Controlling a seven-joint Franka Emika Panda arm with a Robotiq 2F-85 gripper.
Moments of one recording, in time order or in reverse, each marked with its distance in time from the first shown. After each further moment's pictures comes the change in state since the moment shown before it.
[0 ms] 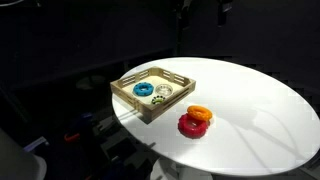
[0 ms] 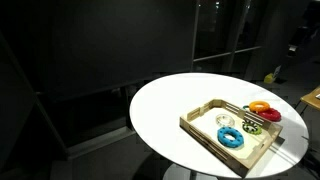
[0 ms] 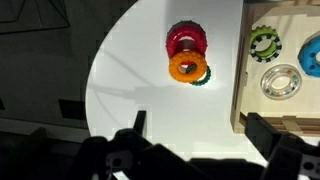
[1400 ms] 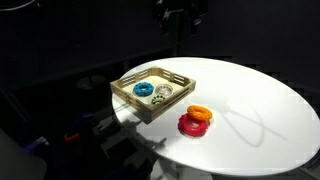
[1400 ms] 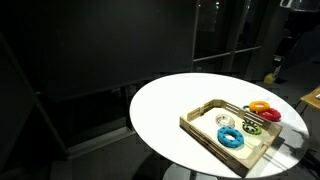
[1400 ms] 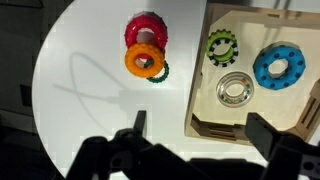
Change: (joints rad) arm 0.121 0.054 0.025 -0.011 0.070 0.021 -0.055
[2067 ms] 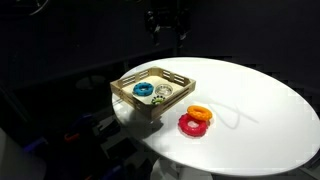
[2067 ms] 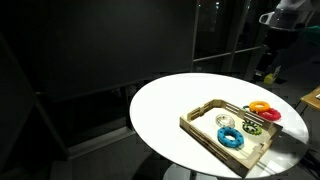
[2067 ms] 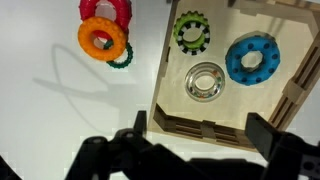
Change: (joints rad) arm 0.062 0.112 0.045 -0.016 0.080 0.137 -0.031
